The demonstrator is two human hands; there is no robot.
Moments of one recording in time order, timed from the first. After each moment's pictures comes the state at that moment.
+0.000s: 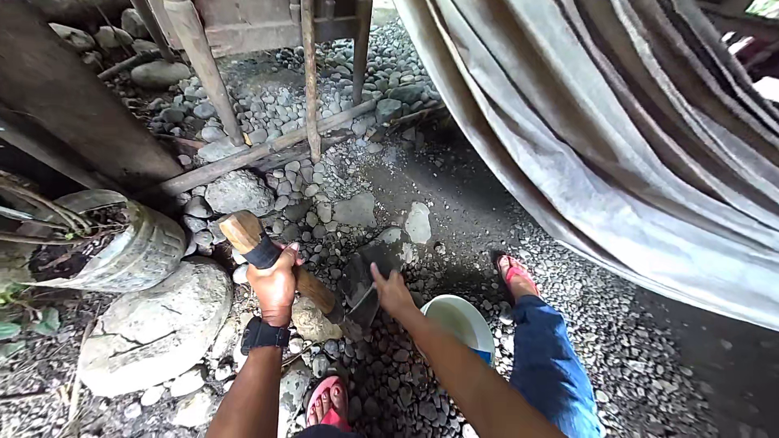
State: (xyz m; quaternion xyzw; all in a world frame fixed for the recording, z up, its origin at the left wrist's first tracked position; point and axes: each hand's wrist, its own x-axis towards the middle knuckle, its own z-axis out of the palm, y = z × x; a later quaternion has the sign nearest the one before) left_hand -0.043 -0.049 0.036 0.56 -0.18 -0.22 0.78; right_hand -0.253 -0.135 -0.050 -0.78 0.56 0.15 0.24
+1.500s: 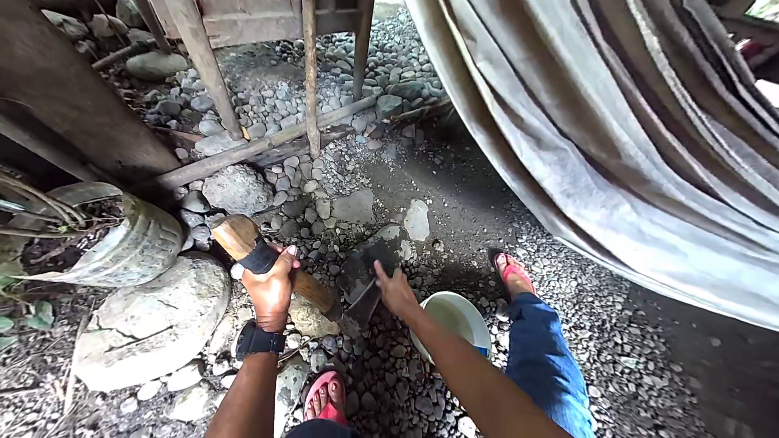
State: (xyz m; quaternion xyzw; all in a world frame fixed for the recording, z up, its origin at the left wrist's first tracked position) left_hand -0.043 -0.035 0.023 0.53 -0.19 -0.23 0.79; right_hand -0.267 -0.134 -0.054 -0.77 0.57 0.15 0.24
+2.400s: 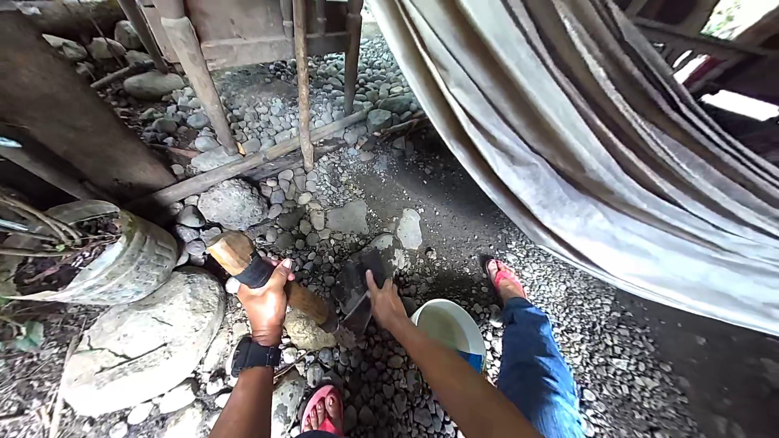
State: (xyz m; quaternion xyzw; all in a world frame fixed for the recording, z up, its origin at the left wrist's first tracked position) left_hand -0.045 -0.036 0.029 0.54 -0.20 -0.22 0.79; right_hand -0.252 -0.126 -0.046 -0.76 0.58 0.18 0.24
